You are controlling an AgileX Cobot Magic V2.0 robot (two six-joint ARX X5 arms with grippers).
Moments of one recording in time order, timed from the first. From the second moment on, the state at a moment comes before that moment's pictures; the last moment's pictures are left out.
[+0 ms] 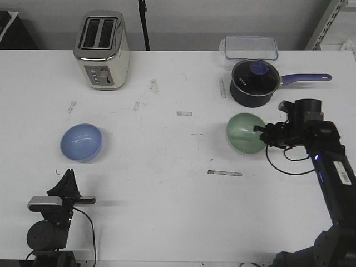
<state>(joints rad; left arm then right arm) -0.02 0.01 0.03 0.14 -0.05 -0.01 -0.05 1.56 1.33 -0.87 -0.39 0.24</state>
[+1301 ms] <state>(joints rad) -0.02 0.01 0.03 0.14 -0.05 -0.01 0.54 1.73 1.33 -0.63 -0.10 0.66</state>
